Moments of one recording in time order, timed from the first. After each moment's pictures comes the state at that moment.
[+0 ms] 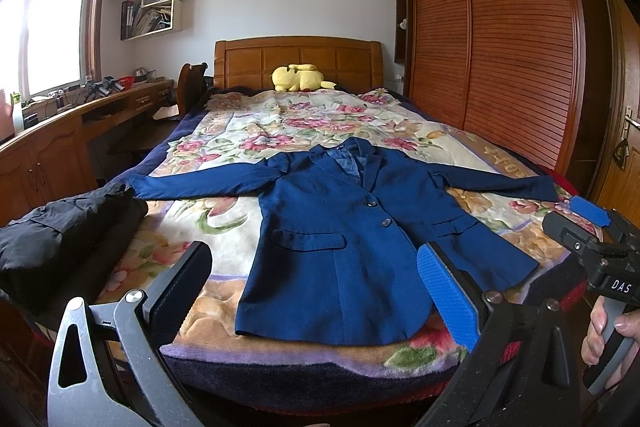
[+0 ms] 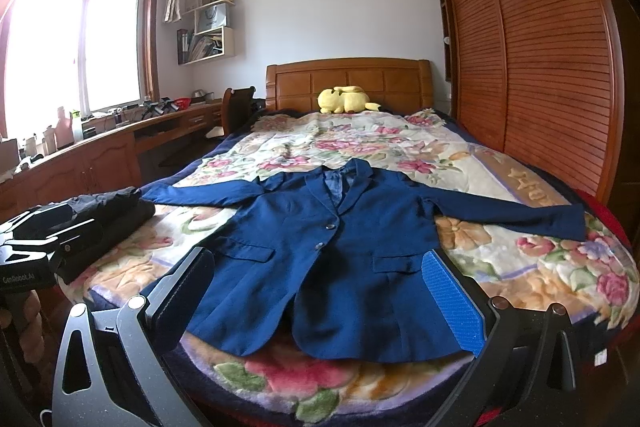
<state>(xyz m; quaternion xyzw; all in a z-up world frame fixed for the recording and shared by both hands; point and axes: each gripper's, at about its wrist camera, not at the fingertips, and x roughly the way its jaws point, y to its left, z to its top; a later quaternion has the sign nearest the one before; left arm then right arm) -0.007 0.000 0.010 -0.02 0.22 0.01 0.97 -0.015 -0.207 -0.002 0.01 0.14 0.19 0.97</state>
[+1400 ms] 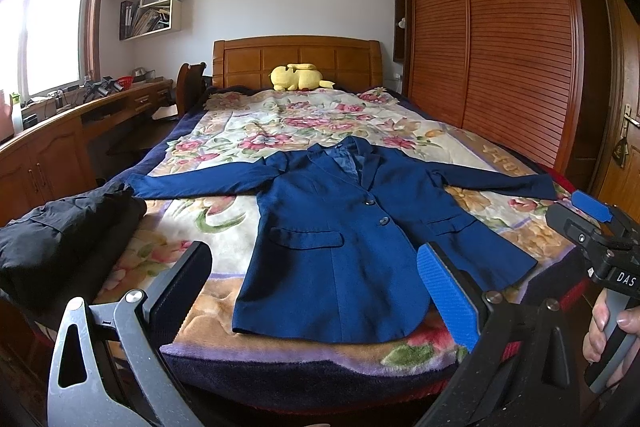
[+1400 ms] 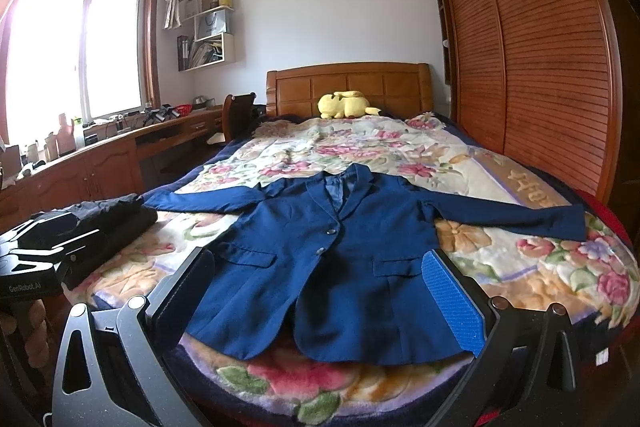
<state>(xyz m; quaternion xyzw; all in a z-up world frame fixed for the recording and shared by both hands) -0.007 -0.002 0.016 -0.02 0.22 0.01 0.97 -0.019 -0.211 -0.003 0.02 0.14 0.19 0.97</state>
